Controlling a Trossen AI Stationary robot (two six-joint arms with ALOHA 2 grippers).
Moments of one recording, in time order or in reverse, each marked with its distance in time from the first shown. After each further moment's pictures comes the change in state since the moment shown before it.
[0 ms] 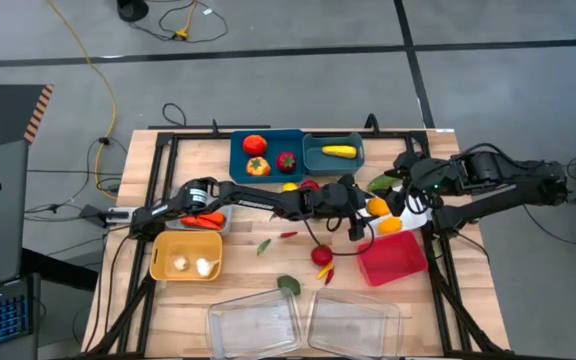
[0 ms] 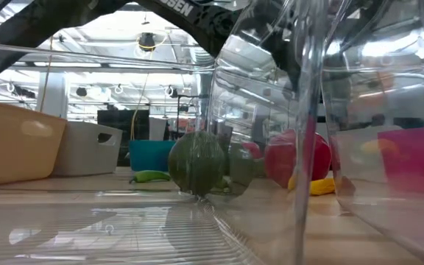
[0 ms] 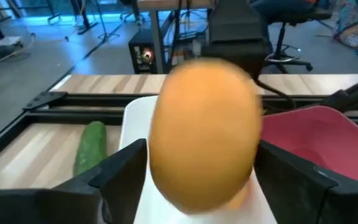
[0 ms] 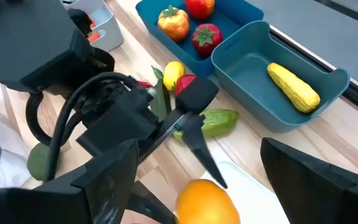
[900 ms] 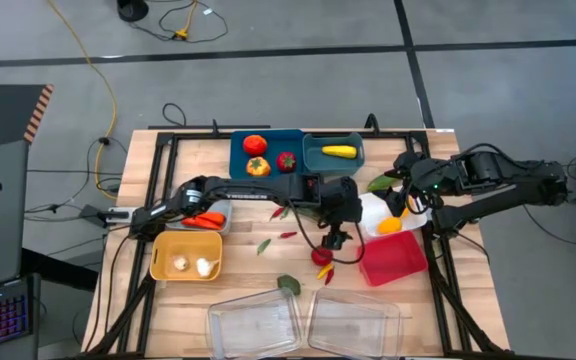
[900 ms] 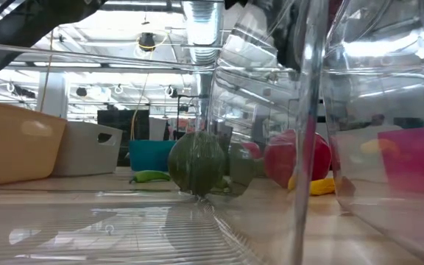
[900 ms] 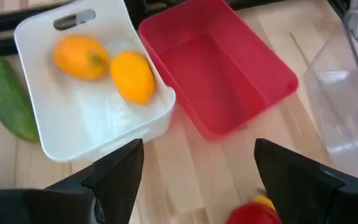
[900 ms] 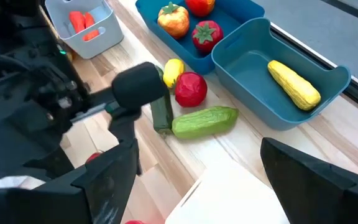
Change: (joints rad) left arm -0.022 -0.026 0.441 -1.016 0.264 0.147; right arm 0.002 0.000 0.000 -0.008 -0.008 0.001
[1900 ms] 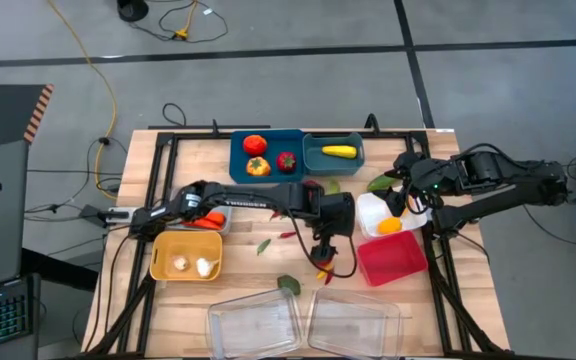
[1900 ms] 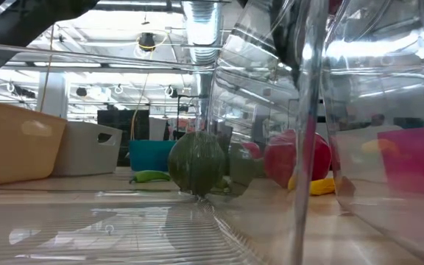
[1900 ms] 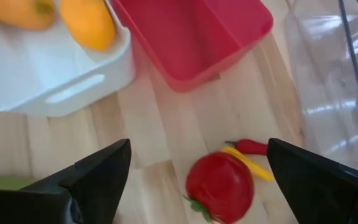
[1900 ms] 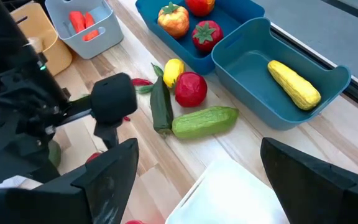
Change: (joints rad) left arm -0.054 0.001 -0.002 -0.176 -0.011 -0.016; right arm 0.000 0.000 0.000 0.000 0.000 0.001
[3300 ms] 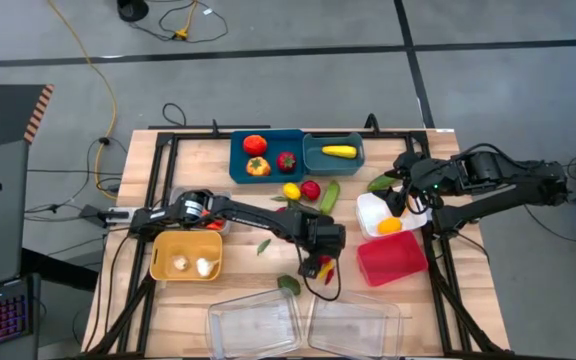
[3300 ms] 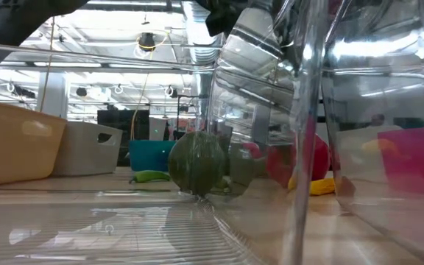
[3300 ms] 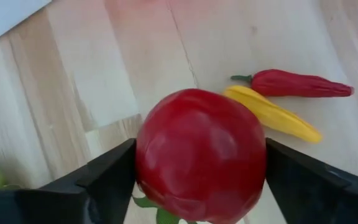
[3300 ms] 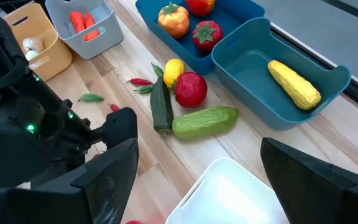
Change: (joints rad) left arm -0.075 0.007 -0.332 0.178 -0.149 0.048; right arm 0.000 0.000 0.000 0.000 0.000 0.001
